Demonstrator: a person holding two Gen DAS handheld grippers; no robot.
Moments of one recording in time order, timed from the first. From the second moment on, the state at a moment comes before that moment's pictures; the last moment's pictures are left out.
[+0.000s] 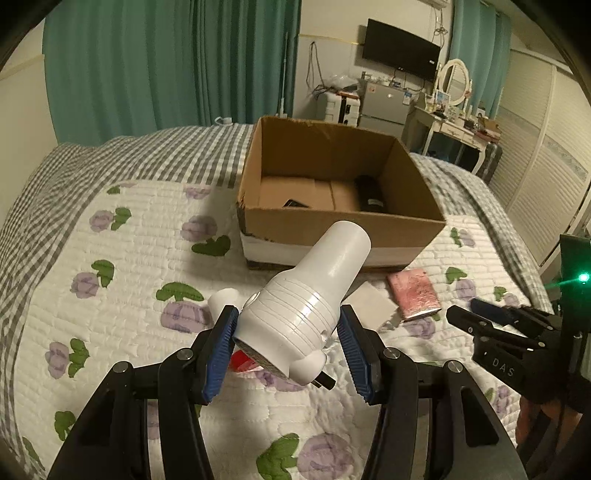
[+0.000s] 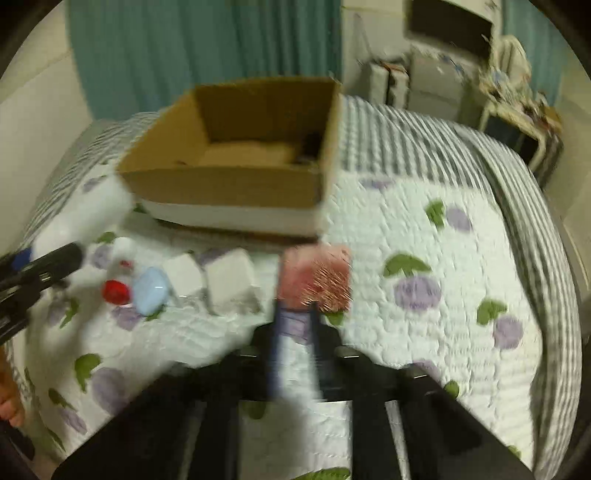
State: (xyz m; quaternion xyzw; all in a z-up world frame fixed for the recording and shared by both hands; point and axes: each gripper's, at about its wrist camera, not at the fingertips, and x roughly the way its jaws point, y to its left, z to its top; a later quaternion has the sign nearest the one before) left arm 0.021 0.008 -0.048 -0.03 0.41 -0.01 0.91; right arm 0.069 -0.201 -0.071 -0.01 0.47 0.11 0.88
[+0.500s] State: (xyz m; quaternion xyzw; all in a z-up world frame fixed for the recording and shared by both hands) left arm 0.064 0.023 -0.102 -0.04 0.45 0.02 0.89; right arm 0.144 -0.190 -0.137 -0.01 0.51 0.10 0.85
